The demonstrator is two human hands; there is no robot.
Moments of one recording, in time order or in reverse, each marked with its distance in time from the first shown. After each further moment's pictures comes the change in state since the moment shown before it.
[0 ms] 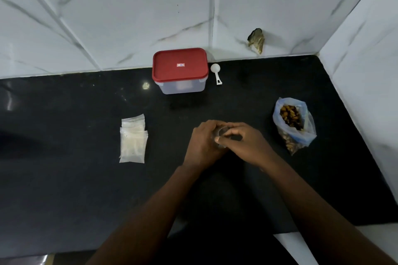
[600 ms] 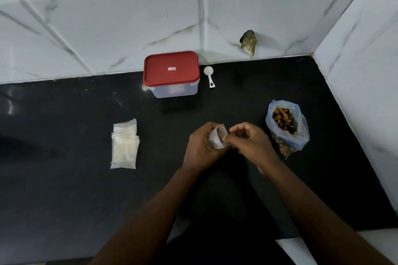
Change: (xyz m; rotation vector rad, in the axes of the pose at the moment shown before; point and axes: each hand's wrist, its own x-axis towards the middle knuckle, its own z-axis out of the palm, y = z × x) left_hand 0.011 0.012 0.022 -0.191 0.050 -0.088; right_hand 0.002 0.021 -0.020 0.351 0.178 0.172
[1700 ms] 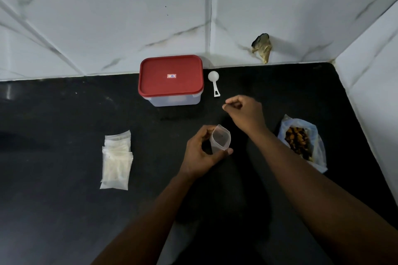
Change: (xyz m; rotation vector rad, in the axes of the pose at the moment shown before) left_hand 0.056 -0.034 -0.004 -0.200 -0.016 -0.112; right_hand 0.166 -0.031 0.016 -0.258 0.151 -0.247
